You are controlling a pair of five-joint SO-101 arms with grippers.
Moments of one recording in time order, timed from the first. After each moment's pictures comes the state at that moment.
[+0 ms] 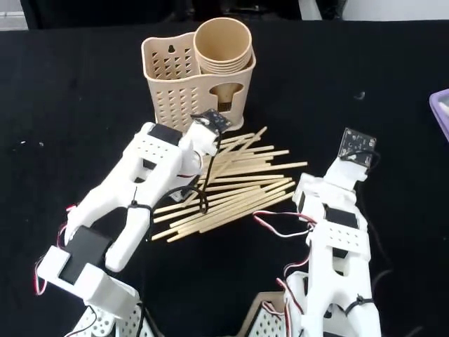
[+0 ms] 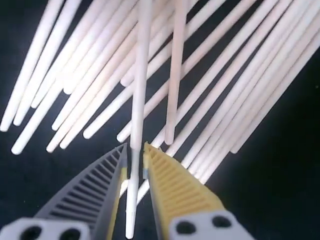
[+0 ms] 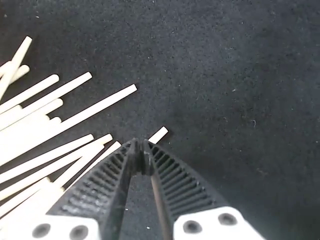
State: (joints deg) left arm 17.1 1.0 20.0 71.3 -20.3; right arm 15.5 -42.2 76.0 28.5 -8.2
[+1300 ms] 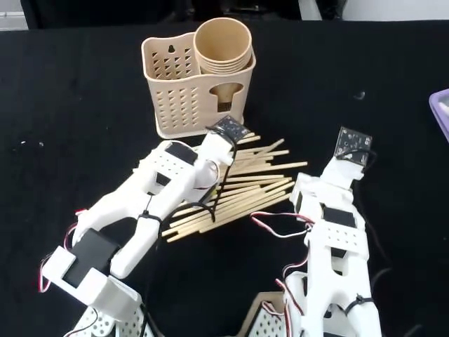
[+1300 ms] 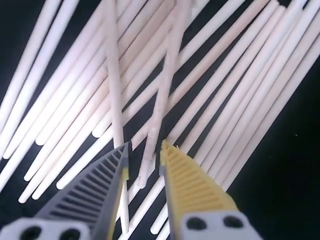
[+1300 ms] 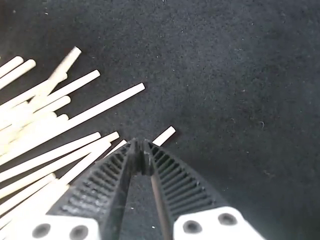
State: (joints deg) left arm 23.2 0.9 27.9 54.5 -15.1; right arm 14.1 -42.2 76.0 28.5 -8.2
